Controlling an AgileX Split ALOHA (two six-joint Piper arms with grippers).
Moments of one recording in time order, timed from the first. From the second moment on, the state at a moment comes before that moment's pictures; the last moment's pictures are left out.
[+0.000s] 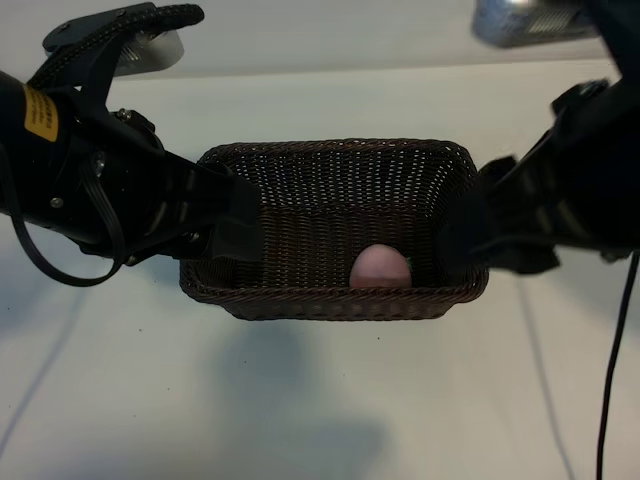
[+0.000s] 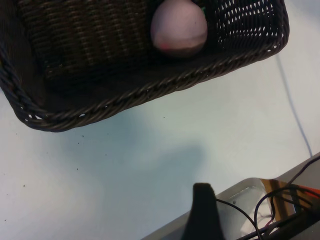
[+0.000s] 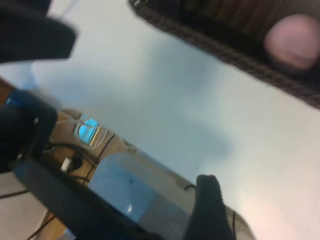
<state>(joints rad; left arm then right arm) -0.65 1.27 -1.23 -0.26 1.06 -0.35 0.78 1.22 -1.33 0.29 1.21 0.28</state>
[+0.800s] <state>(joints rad) -0.65 1.27 -1.23 -0.26 1.06 -0.35 0.89 1.22 -1.33 0.19 1.21 0.48</state>
